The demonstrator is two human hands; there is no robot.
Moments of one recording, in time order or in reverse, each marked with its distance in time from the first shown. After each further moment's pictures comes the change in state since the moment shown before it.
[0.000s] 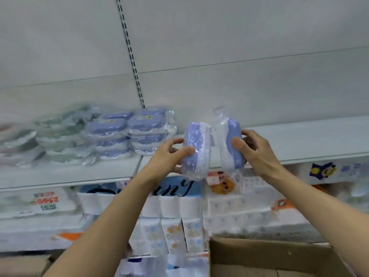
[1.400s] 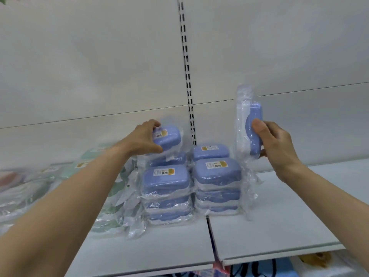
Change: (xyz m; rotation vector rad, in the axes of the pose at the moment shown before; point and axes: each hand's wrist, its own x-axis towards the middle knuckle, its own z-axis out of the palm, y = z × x) left_hand 0.232 0.023 -0.344 0.918 0.099 0.252; right_hand 0.187 -0.080 0.208 0.146 0.291 -0.007
